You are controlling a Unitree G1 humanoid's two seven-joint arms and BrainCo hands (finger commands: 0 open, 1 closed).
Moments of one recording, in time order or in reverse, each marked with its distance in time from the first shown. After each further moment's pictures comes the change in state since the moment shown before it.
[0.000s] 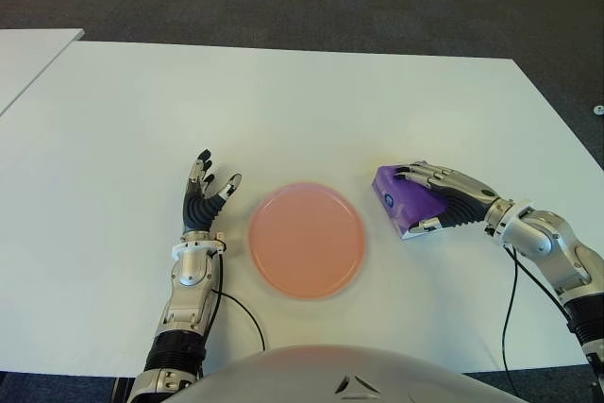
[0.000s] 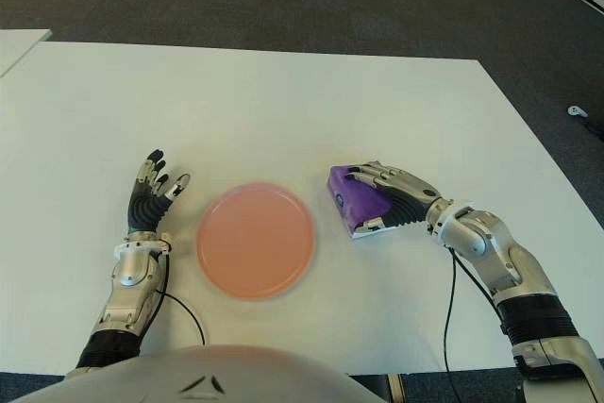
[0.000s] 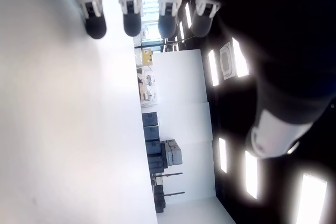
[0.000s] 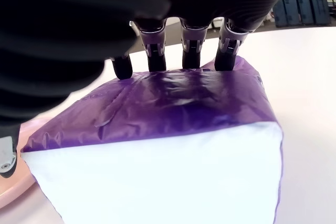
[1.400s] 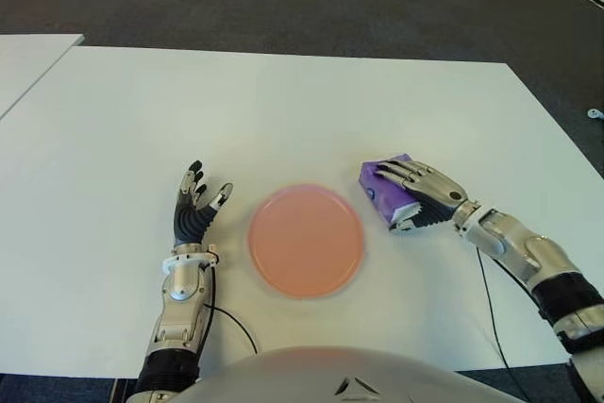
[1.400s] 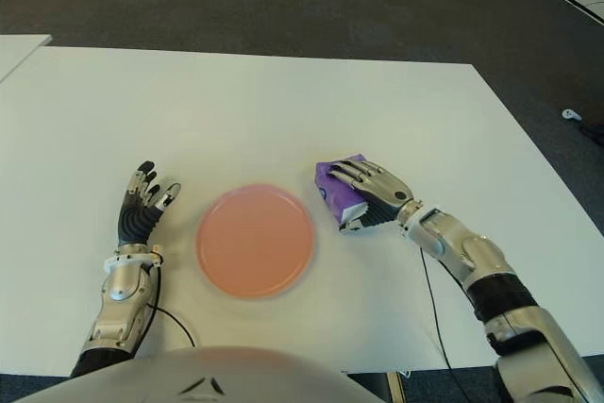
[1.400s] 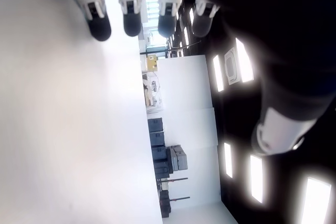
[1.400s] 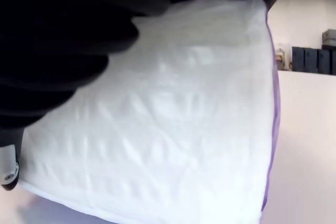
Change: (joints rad) left arm 0.076 0.004 0.010 -0.083 -0.003 0.025 -0.001; right arm -0.188 0.071 0.304 0.225 -0.358 0.037 -0.461
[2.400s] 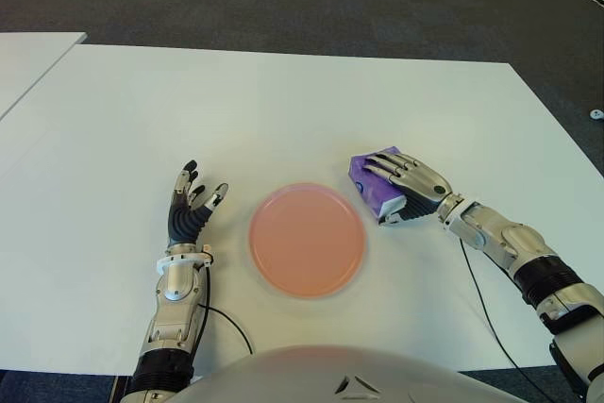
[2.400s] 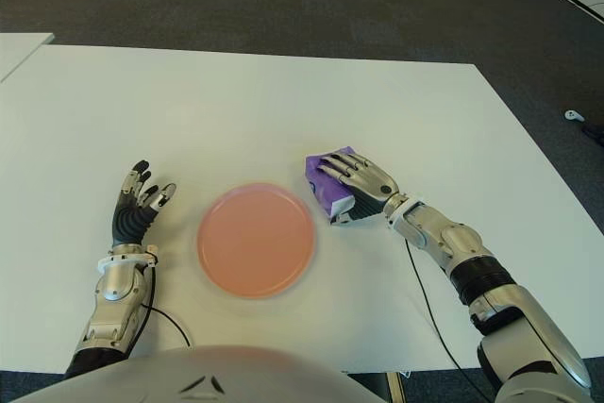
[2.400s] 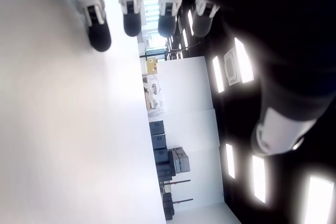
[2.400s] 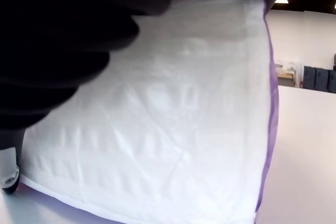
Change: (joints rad) left arm 0.004 0.026 0.015 0.008 0.002 -0.012 -0.003; right arm -0.083 0.009 0.122 0.074 -0.043 0.024 -0.121
